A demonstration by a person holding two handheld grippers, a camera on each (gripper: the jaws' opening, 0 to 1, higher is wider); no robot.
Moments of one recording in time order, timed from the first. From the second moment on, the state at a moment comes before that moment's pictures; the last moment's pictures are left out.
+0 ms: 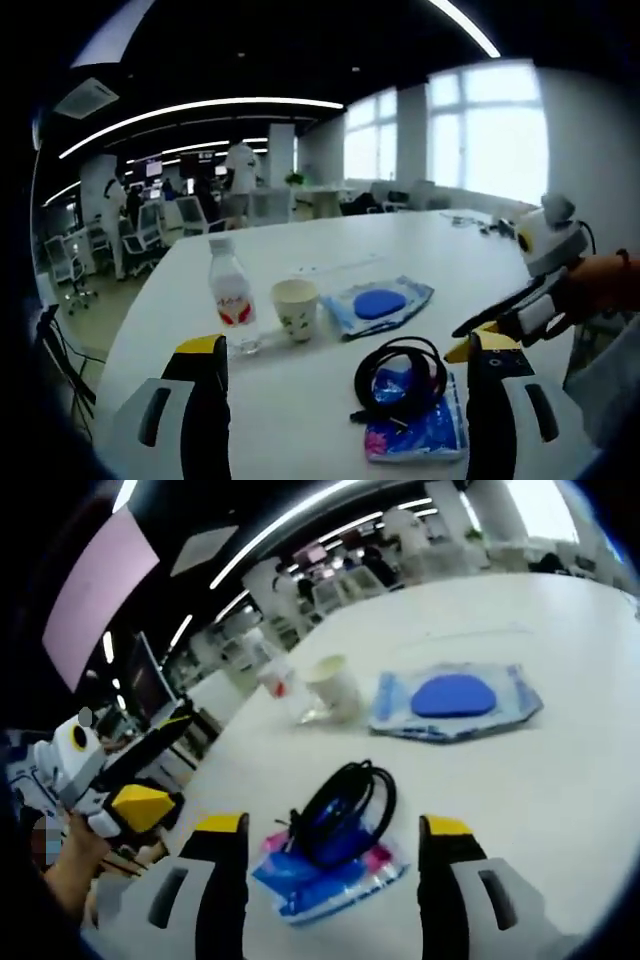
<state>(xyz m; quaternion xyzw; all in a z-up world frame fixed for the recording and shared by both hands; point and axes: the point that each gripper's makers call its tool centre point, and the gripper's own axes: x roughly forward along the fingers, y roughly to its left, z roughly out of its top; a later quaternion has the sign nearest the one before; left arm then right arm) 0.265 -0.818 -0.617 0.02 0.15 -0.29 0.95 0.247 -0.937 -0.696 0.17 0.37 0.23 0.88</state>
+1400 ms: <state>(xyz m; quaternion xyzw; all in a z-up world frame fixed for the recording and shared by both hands) 0.241 -0.773 -0.635 -0.02 0.17 -0.23 0.96 0.282 -0.934 -0.725 0.24 0.40 0.16 0.87</state>
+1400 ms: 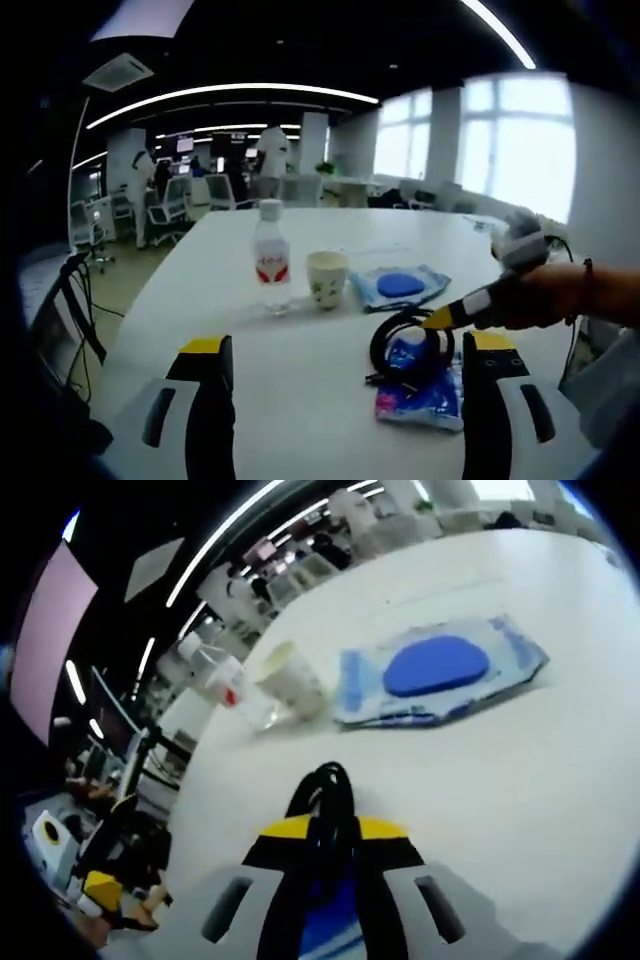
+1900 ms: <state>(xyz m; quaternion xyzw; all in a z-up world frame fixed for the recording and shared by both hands) 0.238 -0.773 -0.626 -0.02 0.16 -0.23 0.96 0.275 -0.910 -0.699 0.23 0.36 0.23 0.87</state>
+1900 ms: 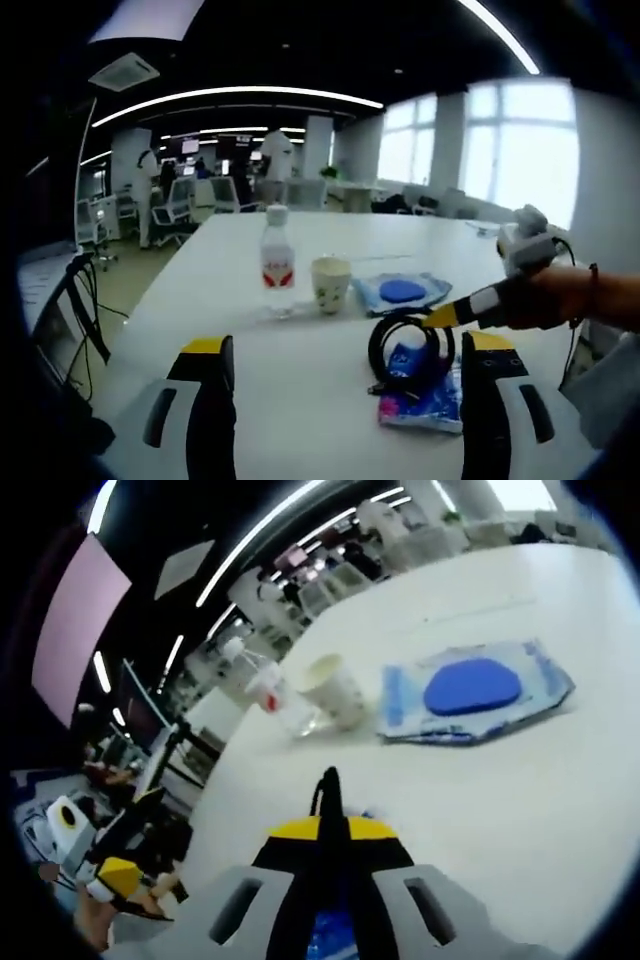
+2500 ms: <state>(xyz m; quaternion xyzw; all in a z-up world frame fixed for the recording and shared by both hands) 0.236 -0.771 -0.619 -0.02 0.16 -0.23 0.96 0.265 -0.880 -0.663 0.22 0.33 0.30 0.87</state>
